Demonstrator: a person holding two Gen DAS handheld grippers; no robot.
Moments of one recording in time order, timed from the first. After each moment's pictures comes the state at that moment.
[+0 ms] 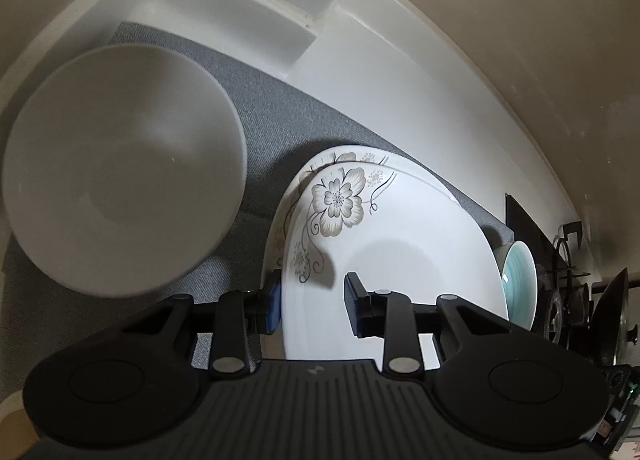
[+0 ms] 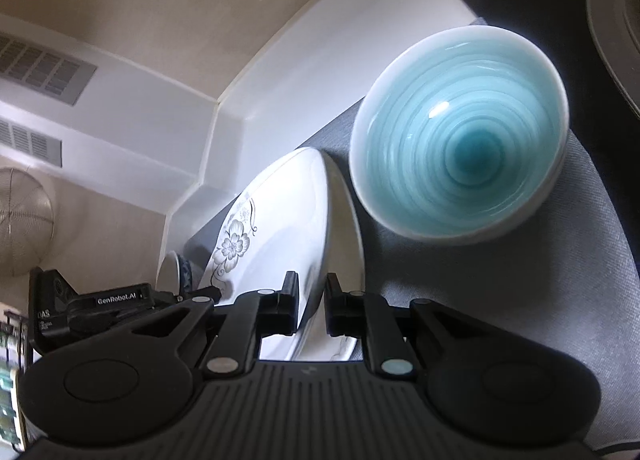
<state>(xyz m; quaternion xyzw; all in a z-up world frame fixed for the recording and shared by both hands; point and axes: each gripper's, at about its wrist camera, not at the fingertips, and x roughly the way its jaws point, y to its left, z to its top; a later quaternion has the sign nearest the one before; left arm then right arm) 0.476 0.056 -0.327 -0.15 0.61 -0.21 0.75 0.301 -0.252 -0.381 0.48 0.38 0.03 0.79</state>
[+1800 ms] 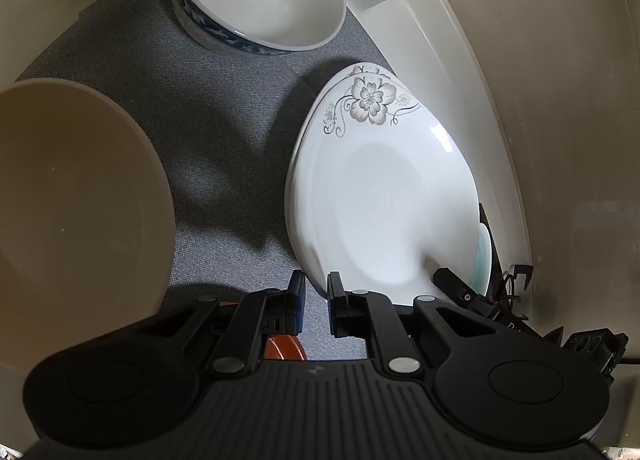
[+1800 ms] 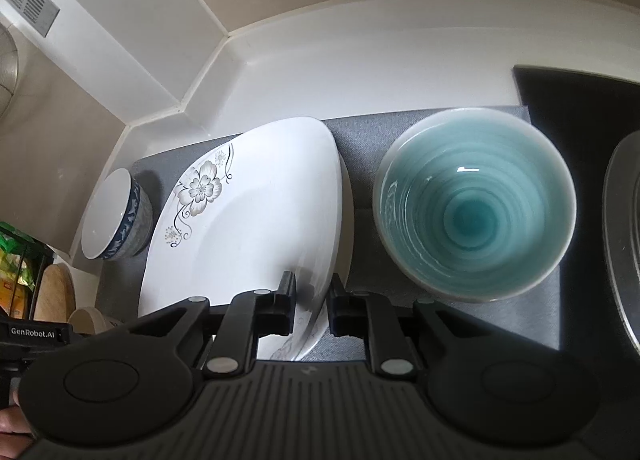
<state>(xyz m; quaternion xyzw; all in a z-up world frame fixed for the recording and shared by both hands) 0.370 0.111 -0.337 -0.32 0.62 -0.16 0.70 0.336 -0.220 -0.334 0.24 0.48 0.03 0.84</state>
